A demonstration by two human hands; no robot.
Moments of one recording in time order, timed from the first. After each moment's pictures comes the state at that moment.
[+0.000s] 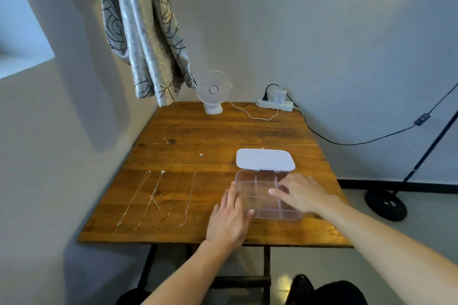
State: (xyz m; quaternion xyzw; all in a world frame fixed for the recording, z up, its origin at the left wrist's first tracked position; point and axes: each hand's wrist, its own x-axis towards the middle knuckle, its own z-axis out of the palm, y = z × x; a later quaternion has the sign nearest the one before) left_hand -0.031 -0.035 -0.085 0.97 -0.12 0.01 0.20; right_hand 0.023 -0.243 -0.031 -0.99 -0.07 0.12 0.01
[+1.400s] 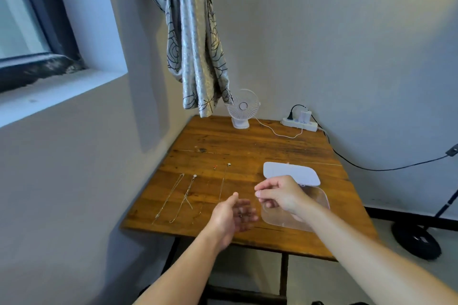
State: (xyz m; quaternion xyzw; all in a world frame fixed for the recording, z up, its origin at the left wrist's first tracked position) left_hand -0.054 0.023 -0.026 0.59 0.16 -0.16 0.78; right_hand -0.018 -0.138 0.021 -0.83 -0.02 0.13 0.55
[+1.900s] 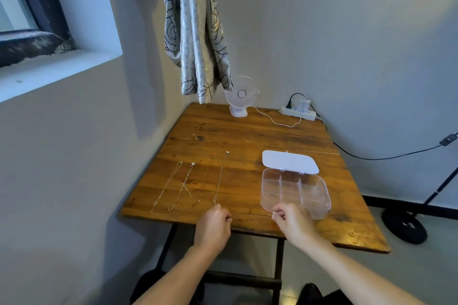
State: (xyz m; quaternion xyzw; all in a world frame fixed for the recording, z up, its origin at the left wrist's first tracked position) left_hand -0.076 0.051 -0.088 0.95 0.00 0.06 0.30; right_hand -0.057 -0.158 -0.065 -0.96 -0.04 -0.02 0.27
